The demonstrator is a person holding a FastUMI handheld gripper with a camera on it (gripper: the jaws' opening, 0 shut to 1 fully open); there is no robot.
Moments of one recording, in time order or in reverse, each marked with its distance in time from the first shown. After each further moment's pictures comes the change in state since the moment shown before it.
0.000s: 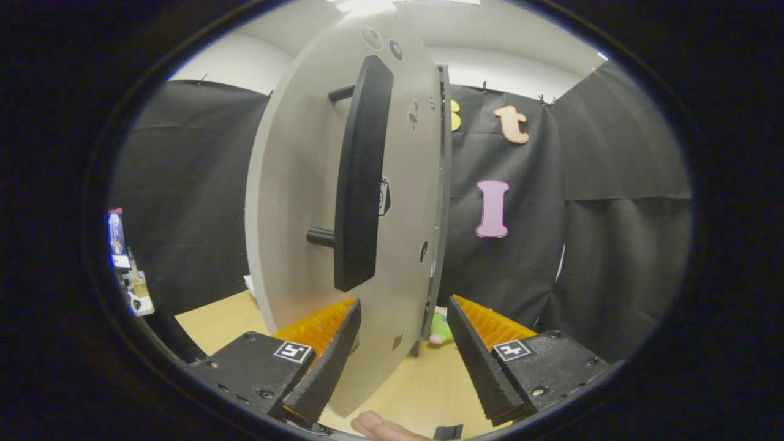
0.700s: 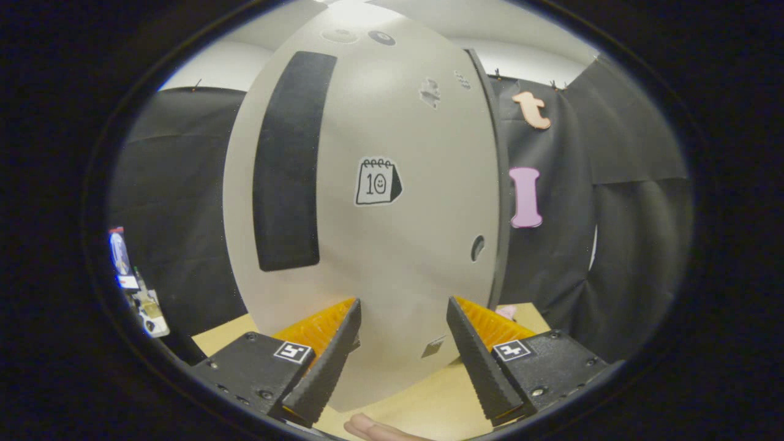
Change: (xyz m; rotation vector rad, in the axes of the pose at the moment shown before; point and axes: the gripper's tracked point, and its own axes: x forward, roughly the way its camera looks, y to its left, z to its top) arm 0.086 0.105 -0.010 0.099 0.032 0.117
